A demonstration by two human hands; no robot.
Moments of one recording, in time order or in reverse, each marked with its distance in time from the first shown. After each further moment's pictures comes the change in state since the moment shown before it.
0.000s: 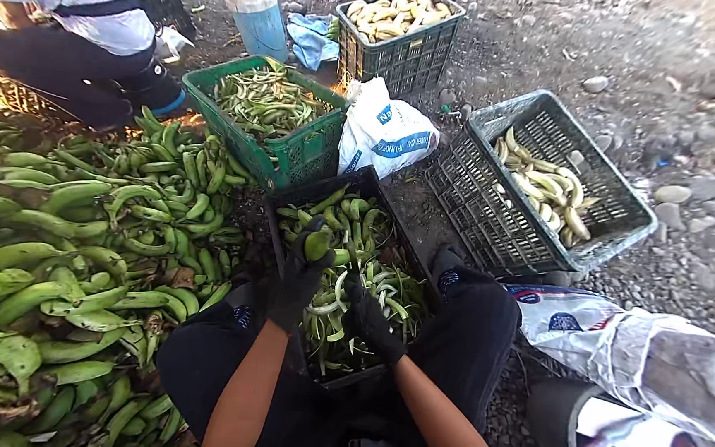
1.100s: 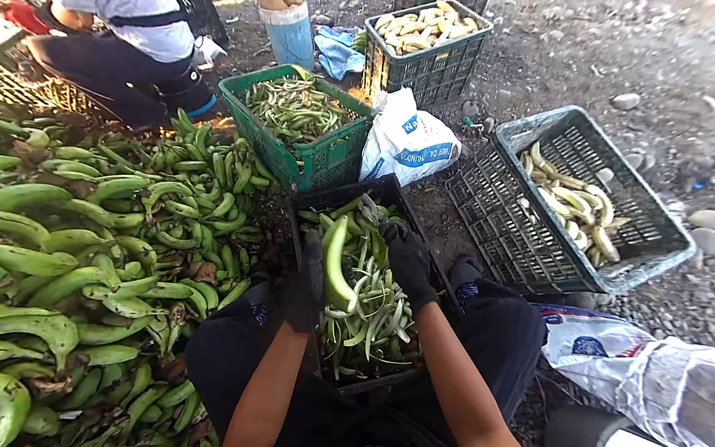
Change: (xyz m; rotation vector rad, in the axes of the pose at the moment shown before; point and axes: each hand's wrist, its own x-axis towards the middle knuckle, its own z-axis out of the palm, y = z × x) left_hand 0.001 0.024 -0.006 -0.451 0.131 -0.400; right_hand 0.054 -0.102 -0.039 -0.585 0.506 -0.242
